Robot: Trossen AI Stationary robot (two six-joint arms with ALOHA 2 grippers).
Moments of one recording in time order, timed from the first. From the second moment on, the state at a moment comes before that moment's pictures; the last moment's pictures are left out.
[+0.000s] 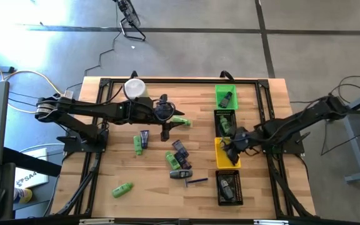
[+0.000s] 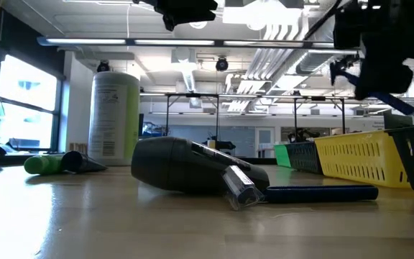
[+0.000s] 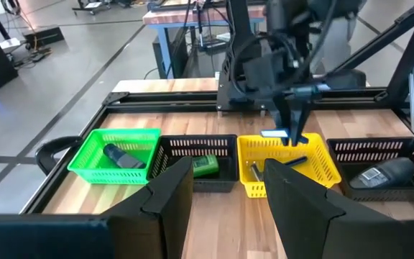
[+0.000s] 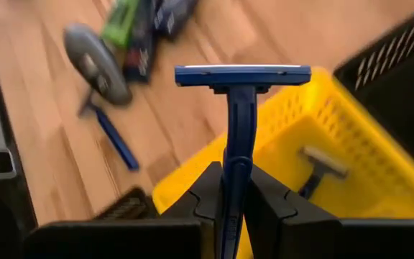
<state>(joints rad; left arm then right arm) 0.01 1.32 1.05 0.04 -0.10 0.05 0.33 1.06 0.66 -0.54 0.13 0.94</state>
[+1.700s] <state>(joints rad) 0.01 1.32 1.05 0.04 -0.12 0.00 0.32 0.94 0.67 -0.17 0.49 0.21</state>
